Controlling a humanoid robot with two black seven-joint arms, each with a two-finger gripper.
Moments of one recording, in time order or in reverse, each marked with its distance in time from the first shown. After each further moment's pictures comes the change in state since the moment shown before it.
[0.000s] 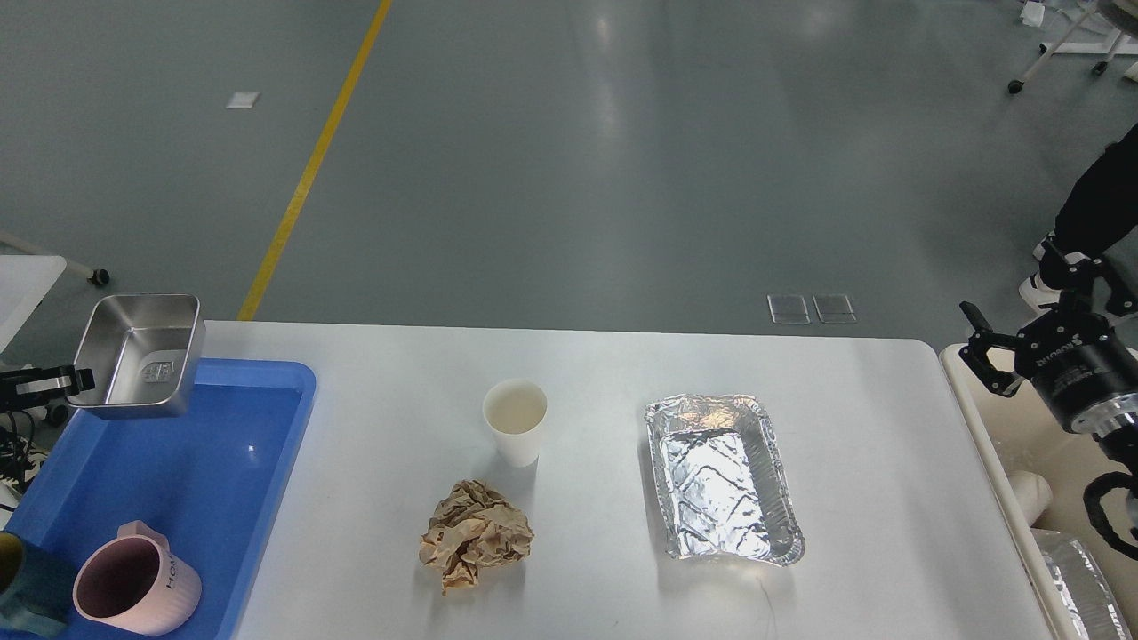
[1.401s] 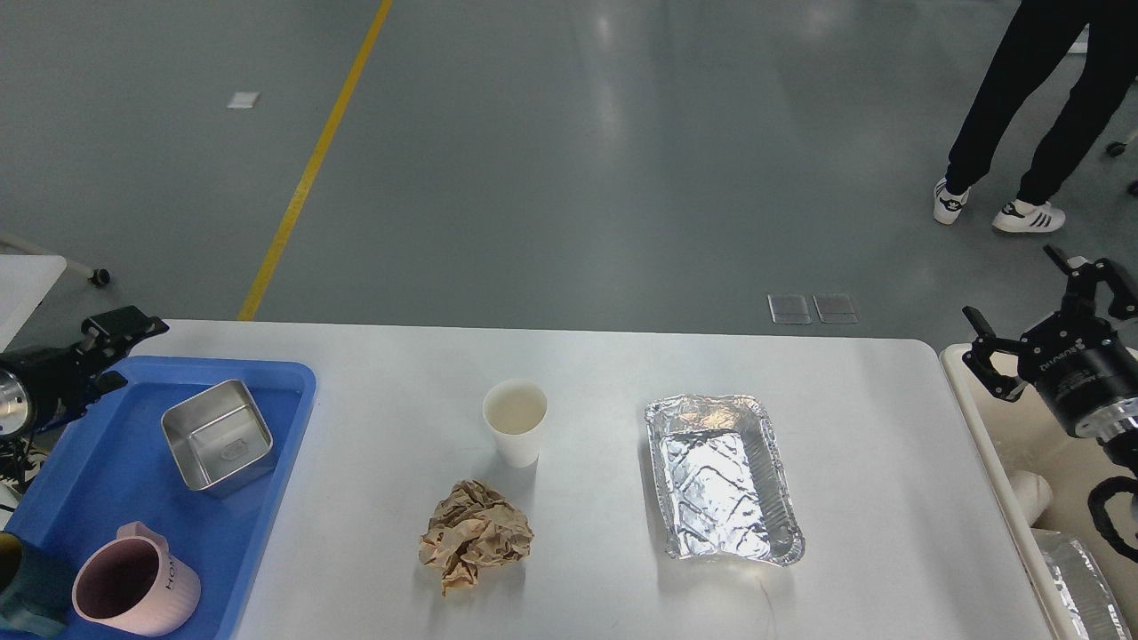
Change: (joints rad) left arm 0.002 -0.259 -0.185 0.280 -0.630 0.009 -0.001; right arm -0.008 -0.016 -0.003 0.003 0.000 0.000 0.000
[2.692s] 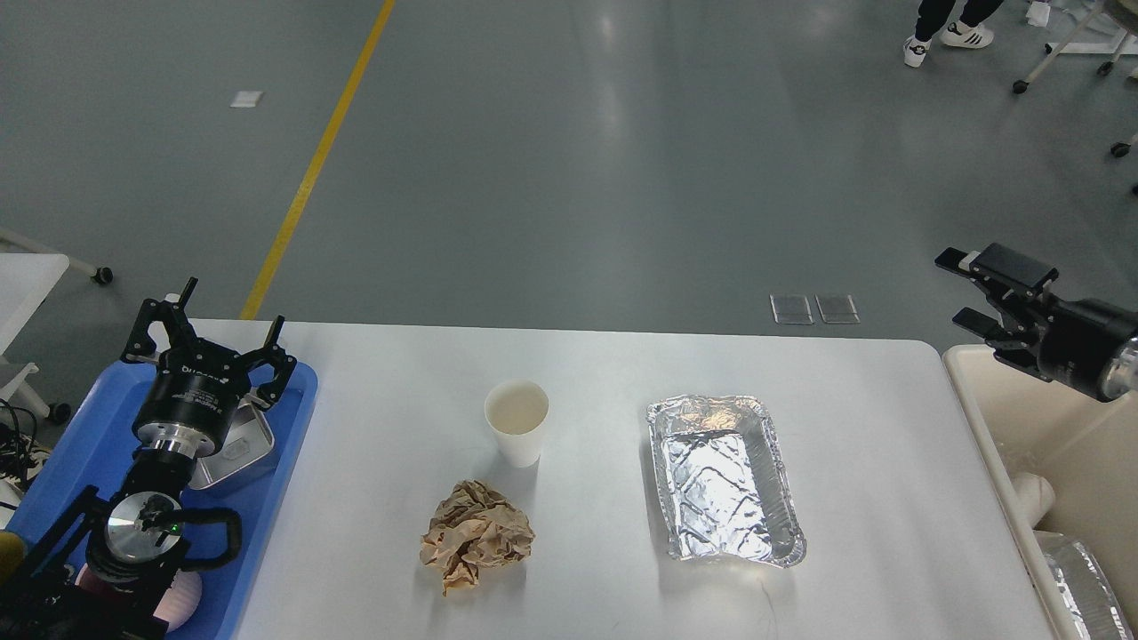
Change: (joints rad) left arm 0.409 -0.642 -0.735 -0.167 -0.521 0.053 -0.124; right arm 0.316 -0.289 -0.439 0.072 -0.777 0.013 0.036
